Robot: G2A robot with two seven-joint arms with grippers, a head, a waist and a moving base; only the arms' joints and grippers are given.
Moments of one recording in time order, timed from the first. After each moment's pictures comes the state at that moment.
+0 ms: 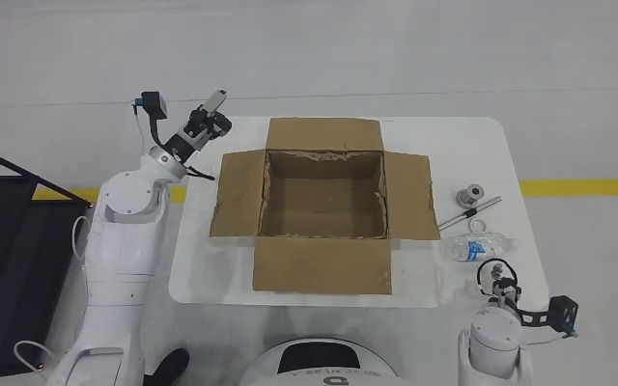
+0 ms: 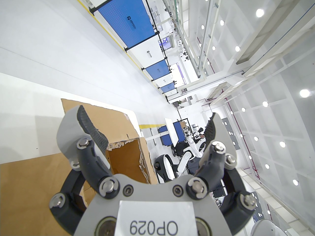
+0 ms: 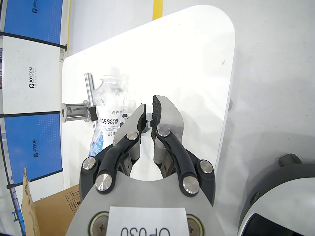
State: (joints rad) left arm 1.17 -1.24 -1.51 -1.45 -0.10 -0.22 -0.62; right arm -2.00 -1.69 1.93 -1.87 -0.32 0.48 -0.23
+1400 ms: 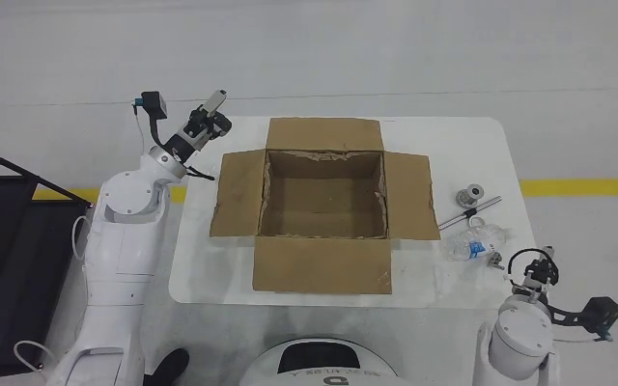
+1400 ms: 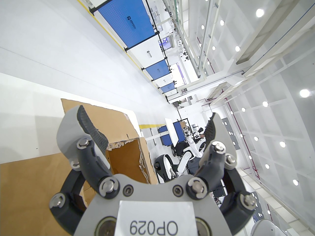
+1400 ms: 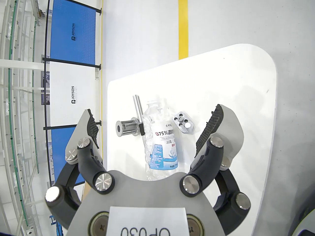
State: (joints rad) left arm 1.17 -1.24 -1.51 -1.45 -0.10 -0.22 -0.62; right arm -2.02 -1.70 1.98 -2.05 -0.19 0.43 -0.26
